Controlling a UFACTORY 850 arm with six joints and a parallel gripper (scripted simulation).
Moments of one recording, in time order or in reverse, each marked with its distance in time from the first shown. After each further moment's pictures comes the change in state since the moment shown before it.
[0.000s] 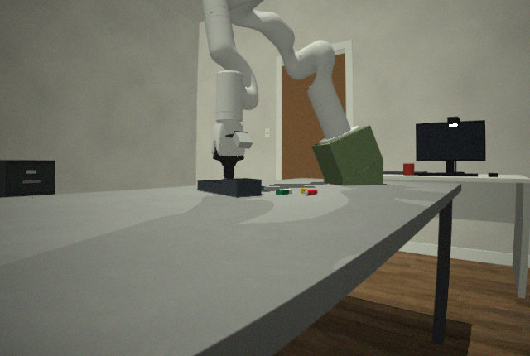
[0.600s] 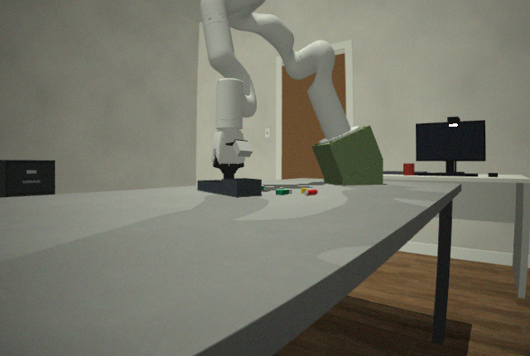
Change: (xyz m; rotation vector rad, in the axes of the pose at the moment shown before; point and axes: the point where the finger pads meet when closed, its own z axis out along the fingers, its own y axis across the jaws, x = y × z) arm 0.000 0.000 0.024 -0.001 0.000 0.000
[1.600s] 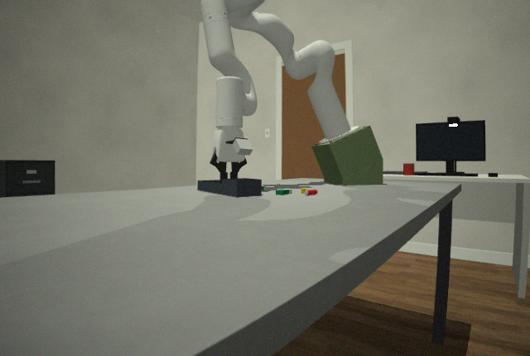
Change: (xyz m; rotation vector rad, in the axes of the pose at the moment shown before) arm 0.000 0.000 -0.005 -0.001 0.000 0.000
